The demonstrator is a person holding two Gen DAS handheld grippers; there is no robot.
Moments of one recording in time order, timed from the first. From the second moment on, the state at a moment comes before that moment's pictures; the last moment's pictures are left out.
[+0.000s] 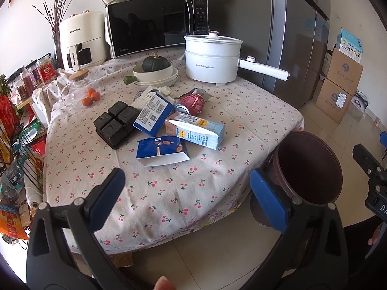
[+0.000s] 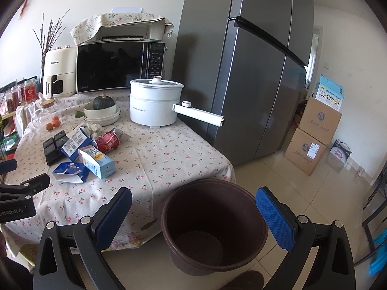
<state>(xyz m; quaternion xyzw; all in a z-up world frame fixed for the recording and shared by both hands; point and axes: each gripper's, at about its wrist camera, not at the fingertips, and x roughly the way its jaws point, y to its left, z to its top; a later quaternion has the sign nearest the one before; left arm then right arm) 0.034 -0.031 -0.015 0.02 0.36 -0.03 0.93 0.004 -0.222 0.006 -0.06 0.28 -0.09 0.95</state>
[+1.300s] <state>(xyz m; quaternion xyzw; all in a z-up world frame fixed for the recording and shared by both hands) 0.165 0.101 -0.056 -0.06 0.54 0.01 0.84 0.235 -0.132 -0.067 -0.06 0.54 0.21 0.81</state>
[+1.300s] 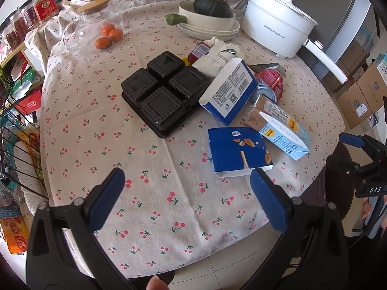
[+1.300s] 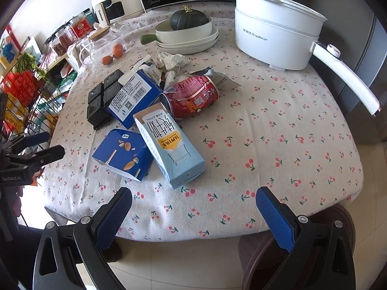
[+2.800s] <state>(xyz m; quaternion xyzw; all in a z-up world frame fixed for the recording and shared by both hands) 0.251 -0.007 -0.130 0.24 0.58 -0.23 0.74 0.219 -0.203 -0.048 -0.05 0.53 0.20 0.82</state>
